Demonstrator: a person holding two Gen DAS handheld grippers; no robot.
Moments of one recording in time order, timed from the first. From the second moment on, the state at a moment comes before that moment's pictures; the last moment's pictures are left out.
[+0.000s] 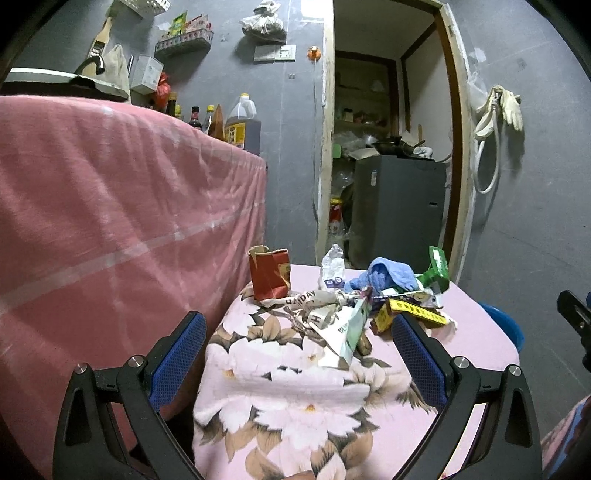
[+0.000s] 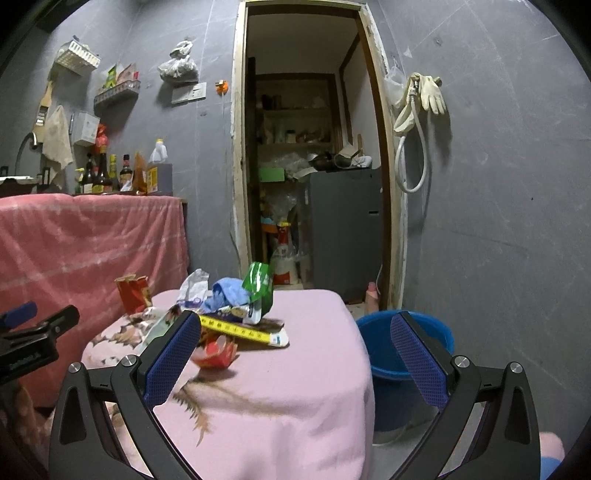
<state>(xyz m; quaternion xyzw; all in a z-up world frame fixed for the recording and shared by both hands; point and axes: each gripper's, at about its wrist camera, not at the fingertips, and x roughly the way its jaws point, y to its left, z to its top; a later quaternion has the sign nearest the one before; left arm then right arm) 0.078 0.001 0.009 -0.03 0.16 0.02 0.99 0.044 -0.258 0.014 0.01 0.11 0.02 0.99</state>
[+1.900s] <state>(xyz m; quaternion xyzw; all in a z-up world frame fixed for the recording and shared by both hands) 0.181 -0.017 -0.024 -0.04 0.29 -0.09 0.95 0.179 -0.242 -0.025 -0.06 0.23 0.20 0.95</state>
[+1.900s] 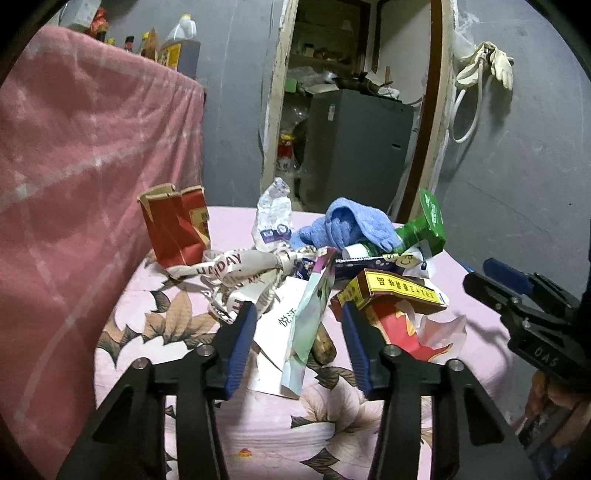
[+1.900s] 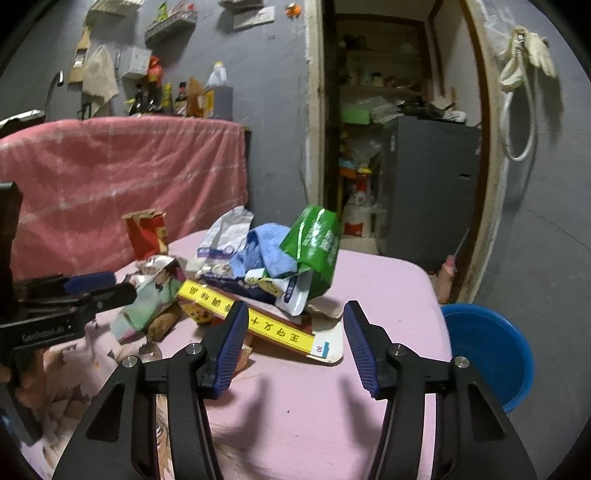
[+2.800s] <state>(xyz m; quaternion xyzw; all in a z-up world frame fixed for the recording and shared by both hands) 0.181 -0.008 -0.032 -0.07 0.33 -0.11 0.94 0.208 -0.202 -0.040 -0.12 0.31 0.28 0.90</state>
